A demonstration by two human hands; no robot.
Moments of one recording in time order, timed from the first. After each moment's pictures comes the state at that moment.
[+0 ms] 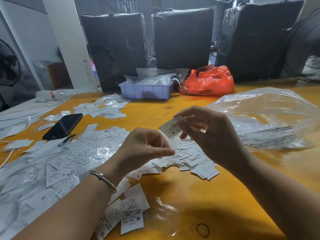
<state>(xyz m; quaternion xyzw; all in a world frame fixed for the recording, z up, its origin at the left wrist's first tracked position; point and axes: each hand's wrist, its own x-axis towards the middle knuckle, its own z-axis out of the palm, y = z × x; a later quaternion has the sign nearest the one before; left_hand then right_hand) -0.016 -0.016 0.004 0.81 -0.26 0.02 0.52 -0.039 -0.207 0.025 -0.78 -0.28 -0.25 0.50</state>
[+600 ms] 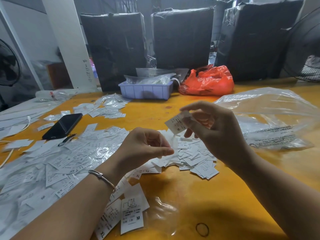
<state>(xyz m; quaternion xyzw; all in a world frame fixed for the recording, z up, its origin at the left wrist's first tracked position) -0.014 -0.015 0.003 0.82 -0.27 0.02 0.51 -0.039 -0.213 0.027 -0.77 -0.27 -0.28 0.51</state>
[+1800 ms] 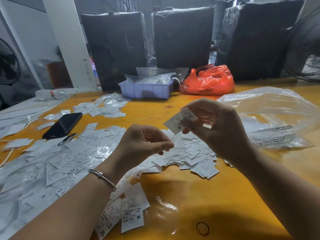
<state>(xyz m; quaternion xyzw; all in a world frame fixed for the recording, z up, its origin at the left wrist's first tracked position) -0.016 -0.014 0.006 0.79 -0.30 0.06 0.53 -0.041 -0.215 0.033 -0.77 -0.30 -0.27 0.50</state>
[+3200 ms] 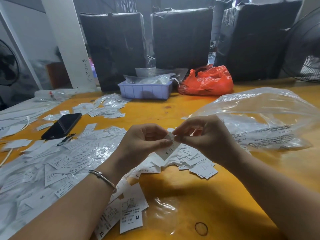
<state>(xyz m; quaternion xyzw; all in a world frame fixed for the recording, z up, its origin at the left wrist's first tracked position) -0.017 -0.020 0.006 0.76 -0.24 0.02 0.60 -0.034 -0.211 0.022 -0.82 -0.27 -0.20 0.46</state>
